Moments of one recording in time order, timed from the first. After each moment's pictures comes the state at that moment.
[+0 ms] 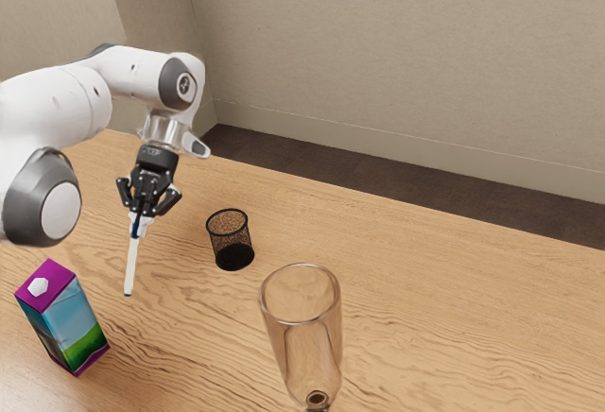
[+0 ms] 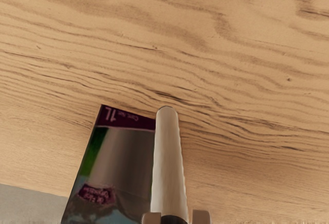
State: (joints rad) arm 0.08 0.72 0.16 -1.17 0.03 1.03 0.00
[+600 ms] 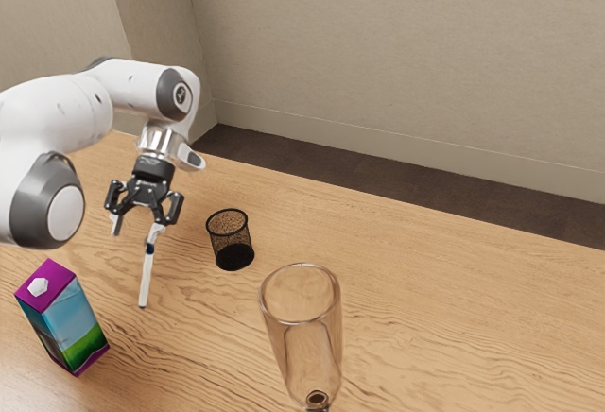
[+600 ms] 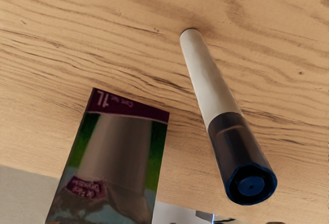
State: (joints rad) arm 0.10 0.77 0.16 -1.16 0.00 0.98 -0.04
